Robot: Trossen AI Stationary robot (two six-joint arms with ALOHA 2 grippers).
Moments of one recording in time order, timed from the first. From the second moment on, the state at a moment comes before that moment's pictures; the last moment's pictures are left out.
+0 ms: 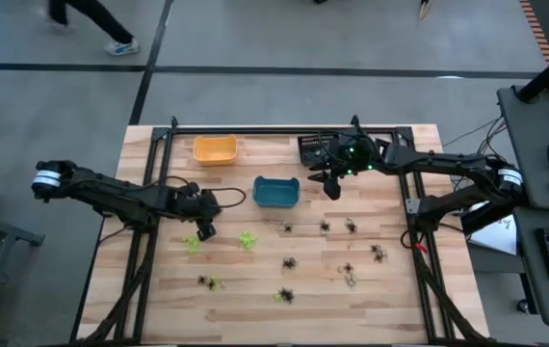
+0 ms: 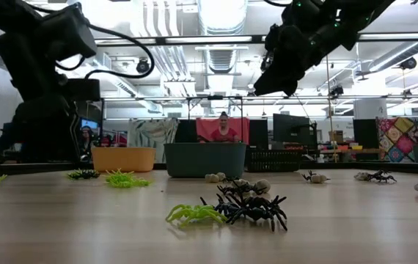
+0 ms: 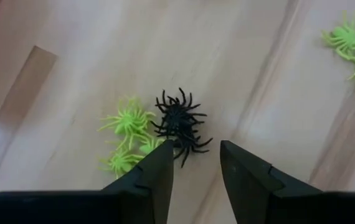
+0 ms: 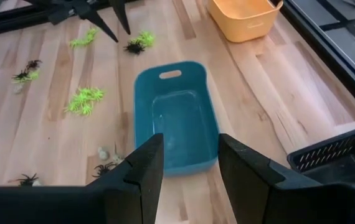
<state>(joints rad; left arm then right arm) -0.06 1.12 0.47 -0.52 -0.28 -0.45 -0.41 1.30 0.85 -0.14 -0.30 -0.03</state>
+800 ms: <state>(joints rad) -0.06 1.26 0.42 -0.40 -0.31 -0.54 -0.41 1.31 0.85 -0.14 -0.29 -0.03</state>
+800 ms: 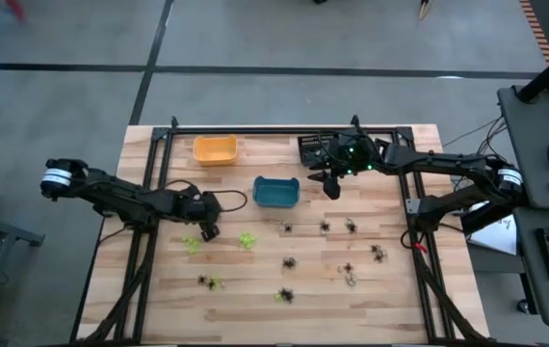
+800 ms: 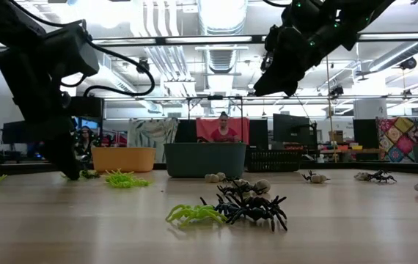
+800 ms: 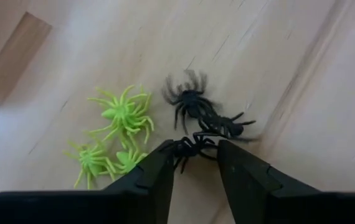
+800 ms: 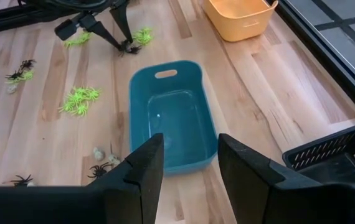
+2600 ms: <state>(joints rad) -0.04 1.05 0.80 -0.39 -0.23 -0.20 -0.41 1.31 0.85 -0.14 -0.29 -0.03</state>
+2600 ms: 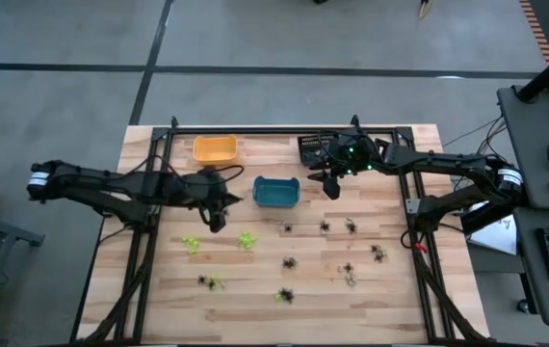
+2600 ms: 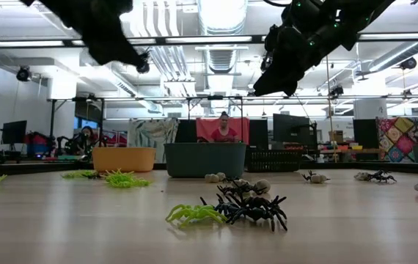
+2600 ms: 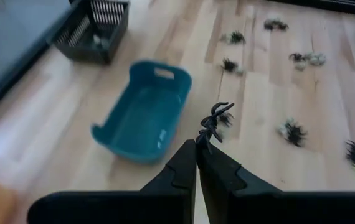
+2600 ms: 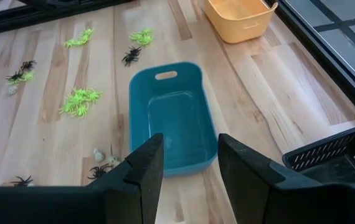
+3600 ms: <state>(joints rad) 0.88 1.56 1.04 -0.70 -0.15 0.13 -0.41 1.31 0.85 -0.12 -0.29 -0.02</state>
